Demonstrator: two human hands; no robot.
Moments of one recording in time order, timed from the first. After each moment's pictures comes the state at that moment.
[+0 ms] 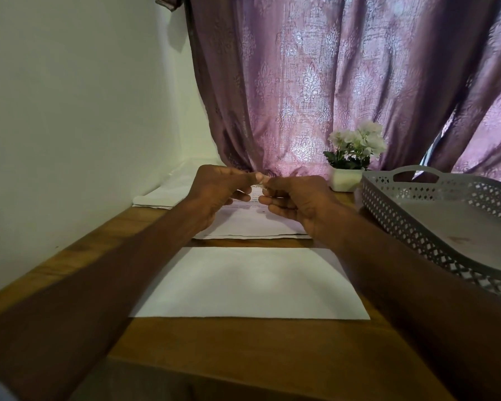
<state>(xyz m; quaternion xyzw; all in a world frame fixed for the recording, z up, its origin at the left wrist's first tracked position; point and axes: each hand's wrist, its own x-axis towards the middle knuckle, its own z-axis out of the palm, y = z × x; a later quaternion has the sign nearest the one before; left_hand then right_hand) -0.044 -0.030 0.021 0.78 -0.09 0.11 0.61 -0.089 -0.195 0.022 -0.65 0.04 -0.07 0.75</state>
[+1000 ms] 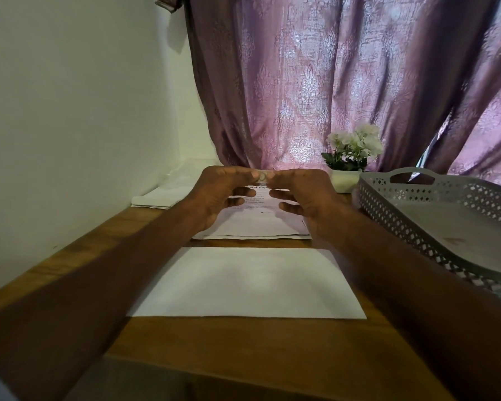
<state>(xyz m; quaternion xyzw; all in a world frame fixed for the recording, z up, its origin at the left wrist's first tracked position) -0.046 -0.031 0.020 0.72 -0.14 0.04 0.68 -0.090 -0.201 0.028 -0.69 0.04 -0.12 0.71</state>
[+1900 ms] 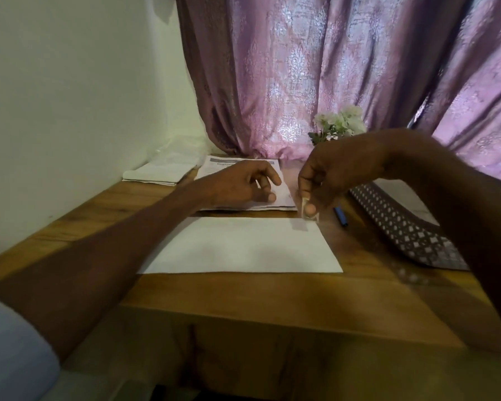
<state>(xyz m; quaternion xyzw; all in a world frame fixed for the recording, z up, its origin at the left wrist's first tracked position) -0.065 -0.048 0.008 0.85 -0.40 0.00 0.35 -0.184 -0.246 0.109 -0.96 -0.13 0.18 0.15</state>
